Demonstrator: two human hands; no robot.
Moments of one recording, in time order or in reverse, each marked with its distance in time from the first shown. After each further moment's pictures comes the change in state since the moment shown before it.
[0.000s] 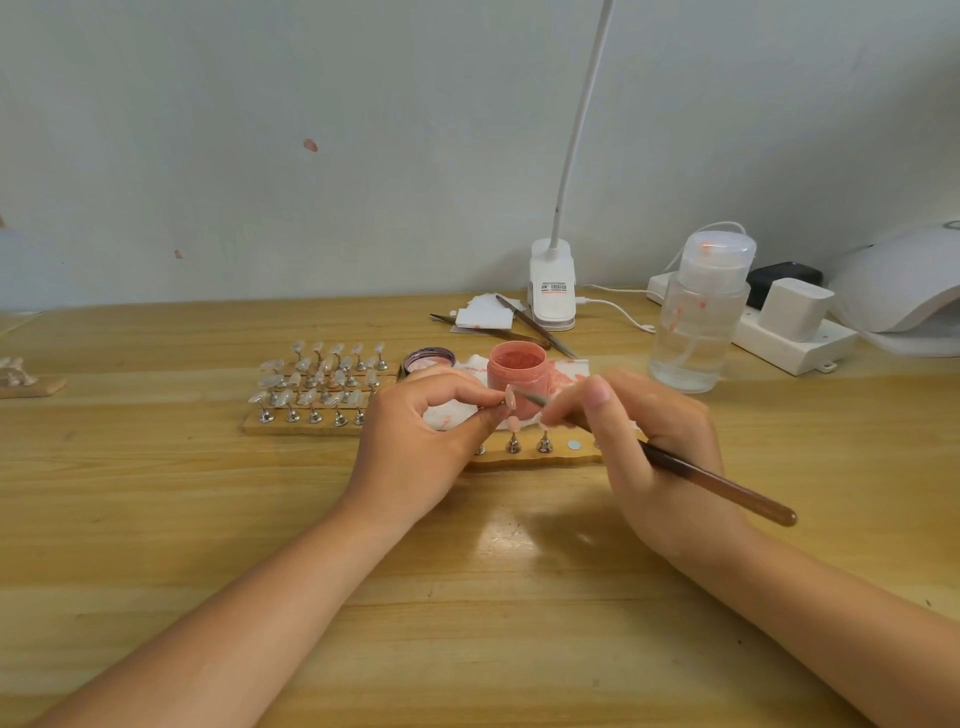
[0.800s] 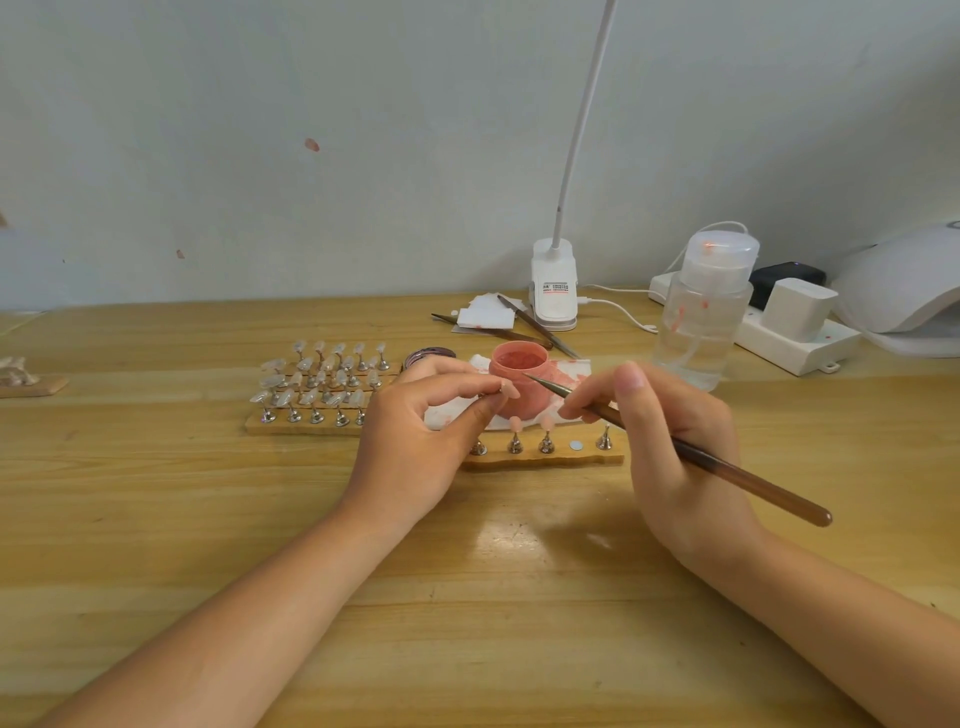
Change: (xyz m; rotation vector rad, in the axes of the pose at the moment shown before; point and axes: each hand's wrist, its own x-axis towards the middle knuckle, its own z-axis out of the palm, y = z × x) left_hand 0.000 0.001 -0.001 -0.012 -0.017 -0.027; right_hand 0.001 0.000 -0.002 0.130 0.062 0.005
